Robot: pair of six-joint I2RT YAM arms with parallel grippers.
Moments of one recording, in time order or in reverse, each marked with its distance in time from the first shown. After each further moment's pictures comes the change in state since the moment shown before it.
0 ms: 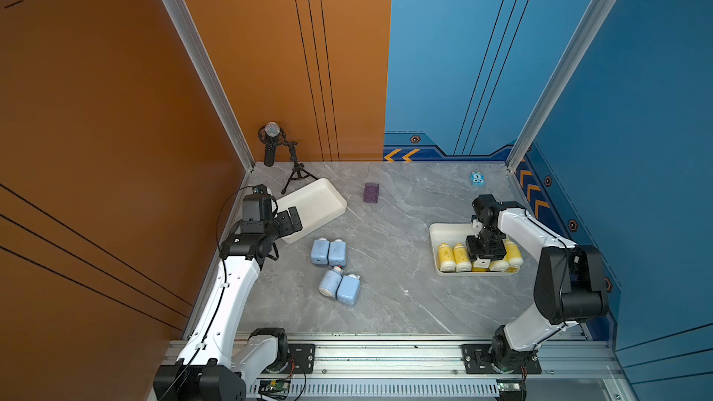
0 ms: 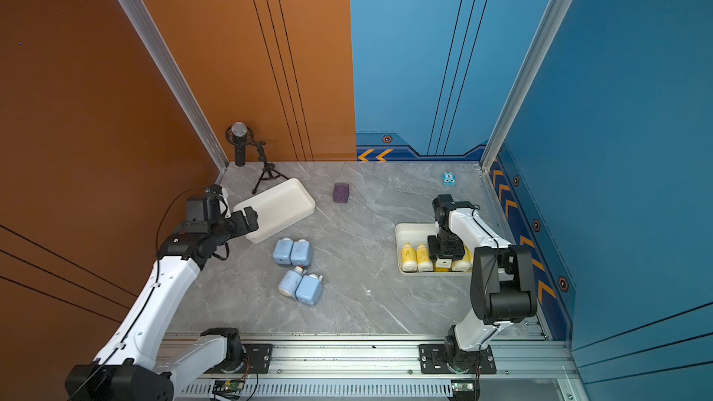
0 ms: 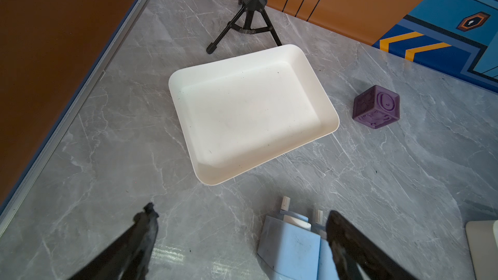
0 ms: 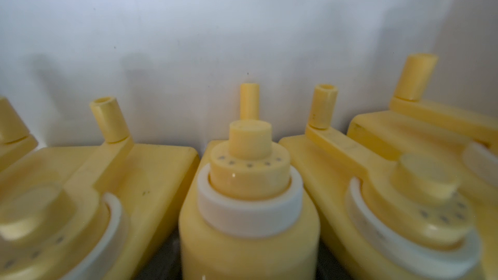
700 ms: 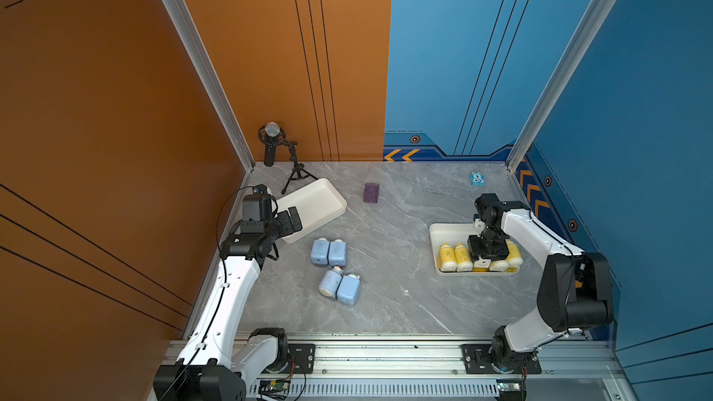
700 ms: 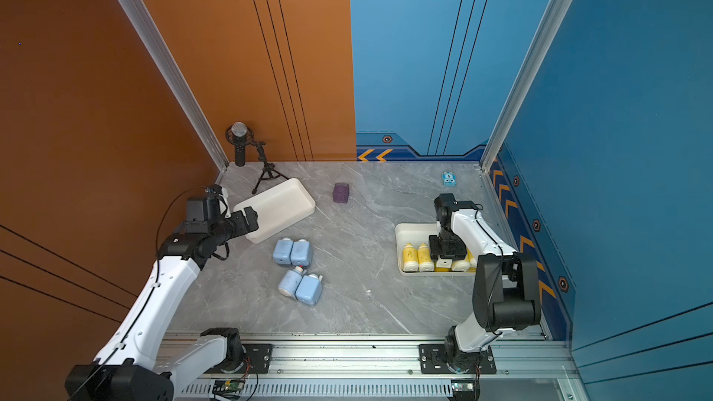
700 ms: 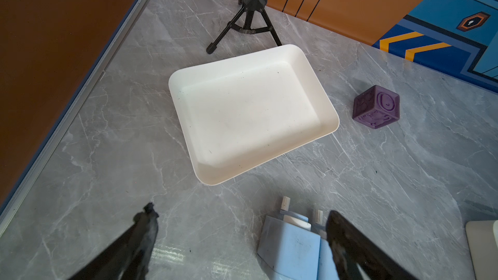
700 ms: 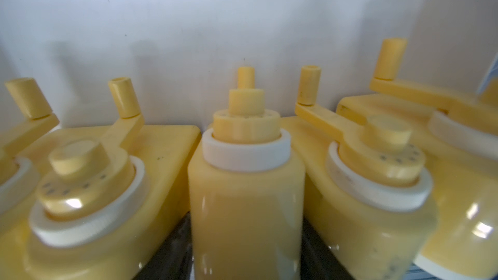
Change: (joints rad) left arm 0.000 0.000 0.000 0.000 0.000 0.000; right arm 0.002 -0.059 0.006 -0.044 0.001 0.003
